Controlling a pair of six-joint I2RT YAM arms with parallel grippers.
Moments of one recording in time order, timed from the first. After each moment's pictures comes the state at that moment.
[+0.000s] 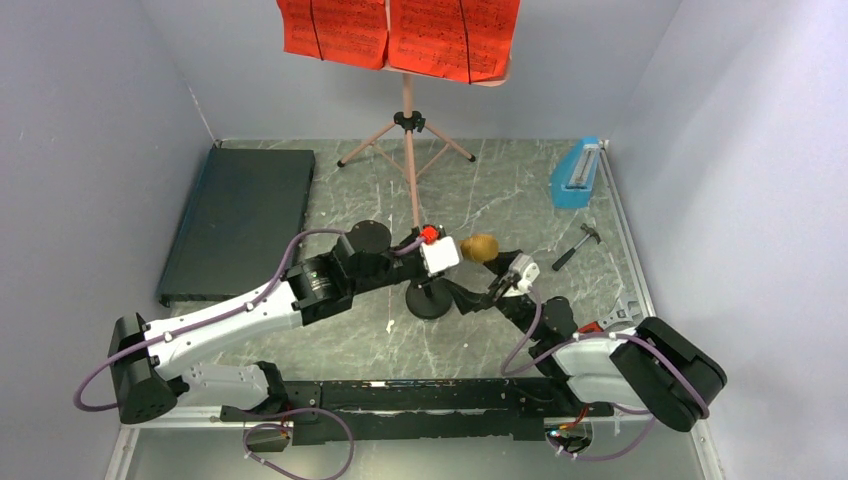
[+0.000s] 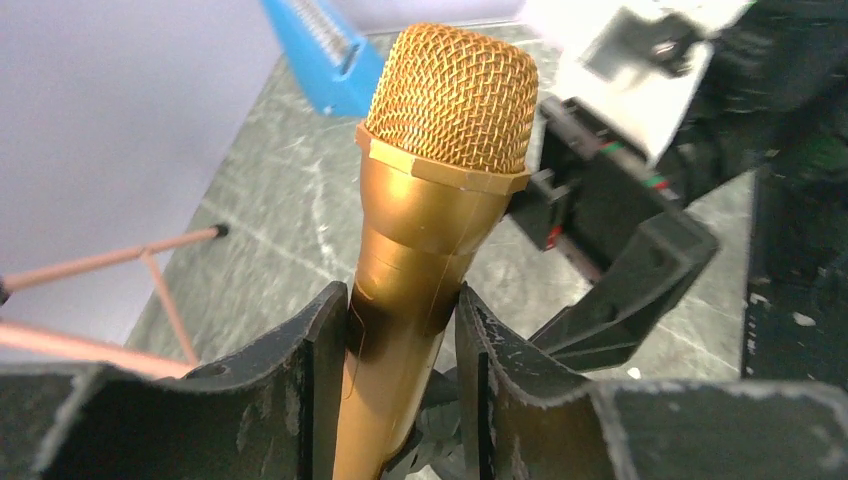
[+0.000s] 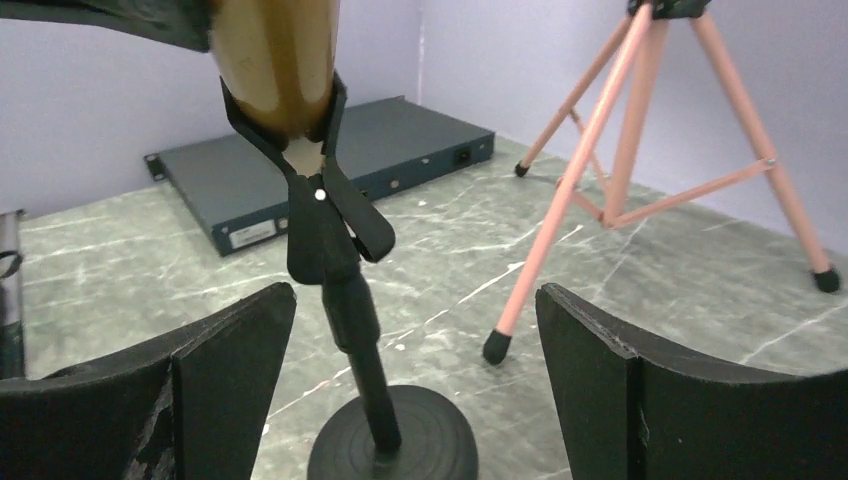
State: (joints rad) left arm -1.08 1.20 1.05 -0.03 0.11 0.40; right arm 0.70 1.21 0.02 1.52 -0.18 0.09
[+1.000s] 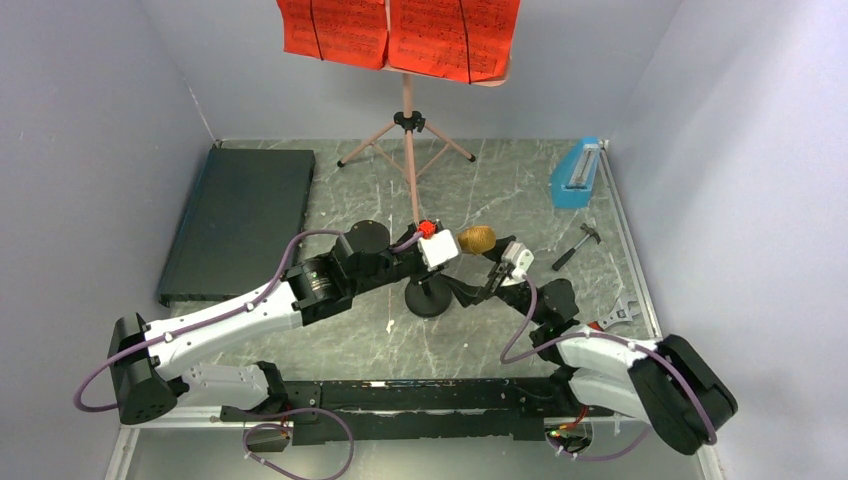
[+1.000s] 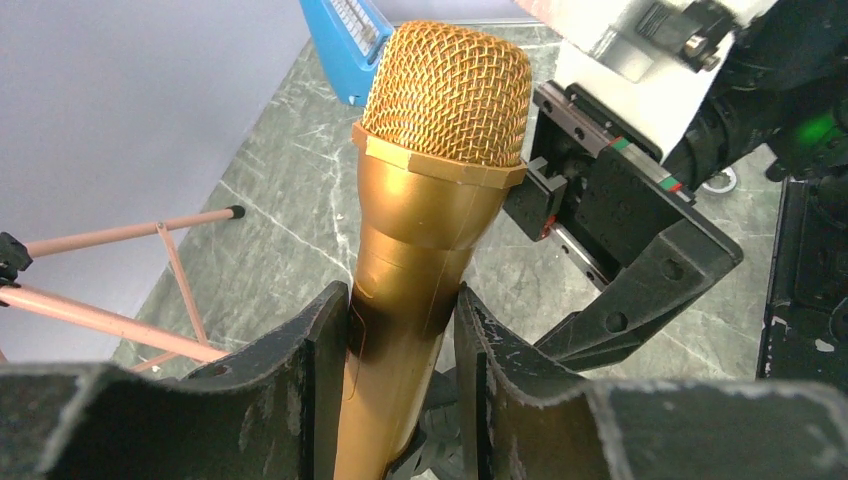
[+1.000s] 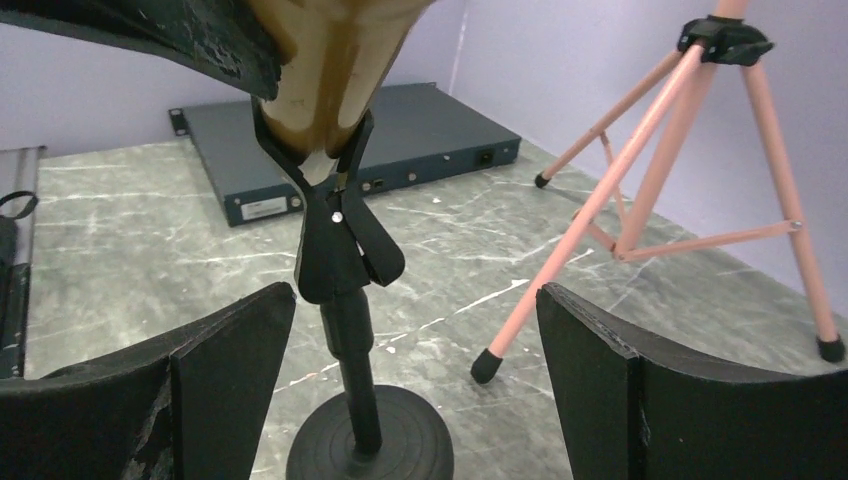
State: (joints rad) left arm -1.06 1.19 1.04 -0.01 0.02 0.34; right arm 0.60 1.05 0.13 1.21 -0.39 0.01
